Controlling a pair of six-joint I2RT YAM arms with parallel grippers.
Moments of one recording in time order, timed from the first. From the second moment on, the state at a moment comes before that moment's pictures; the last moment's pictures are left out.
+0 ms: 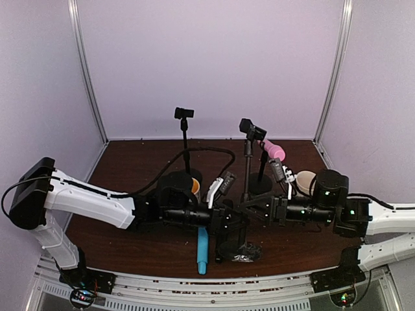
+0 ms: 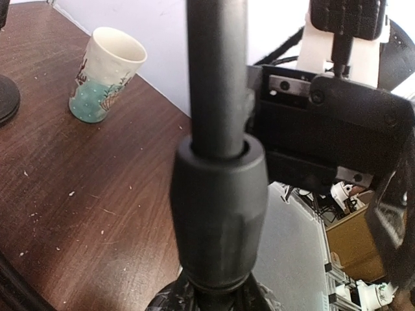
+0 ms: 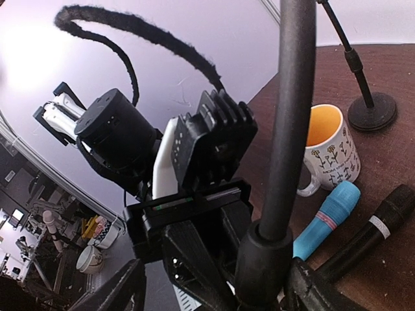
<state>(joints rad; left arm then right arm) -1.19 1.65 0.92 0.51 0.37 -0.66 1.07 0.91 0.54 0.23 -0.20 0.68</state>
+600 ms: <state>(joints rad) -1.13 1.66 0.90 0.52 0.41 -0.66 1.07 0.78 0.61 -0.02 -0.07 0.61</state>
